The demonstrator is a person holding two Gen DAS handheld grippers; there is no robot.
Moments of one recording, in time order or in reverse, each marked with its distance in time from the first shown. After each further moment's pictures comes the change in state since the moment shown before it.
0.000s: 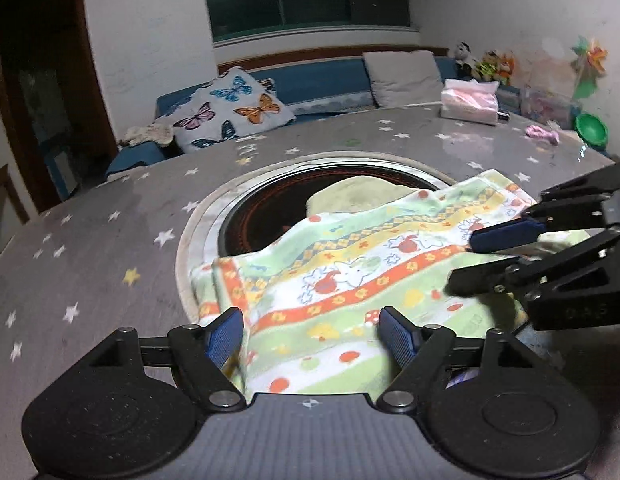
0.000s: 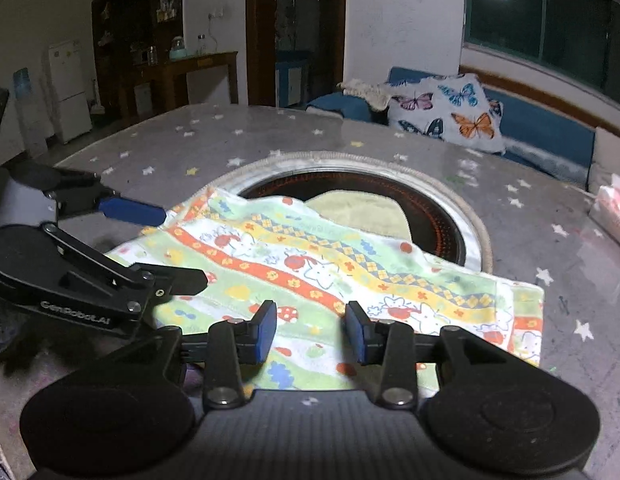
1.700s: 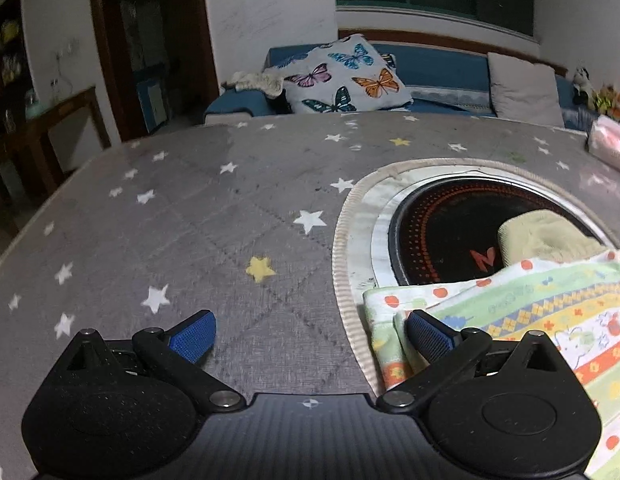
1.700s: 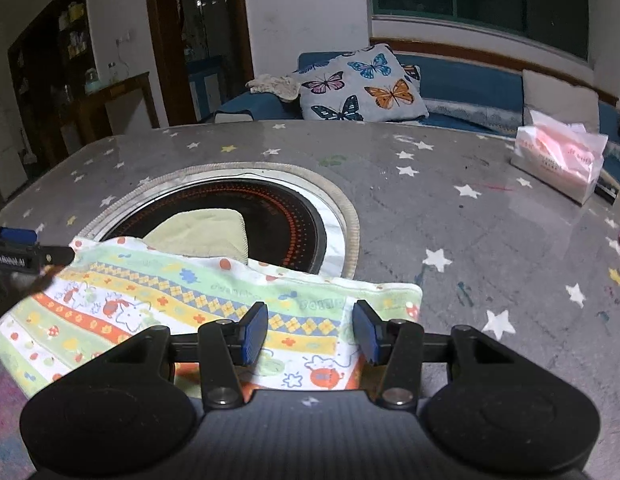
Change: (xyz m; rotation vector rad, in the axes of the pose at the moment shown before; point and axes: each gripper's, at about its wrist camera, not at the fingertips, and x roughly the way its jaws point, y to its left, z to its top) left arm 0.058 0.096 0.017 -0.246 0.097 0.232; right arm 0.029 -0.102 0.006 0.221 0.026 -0.147
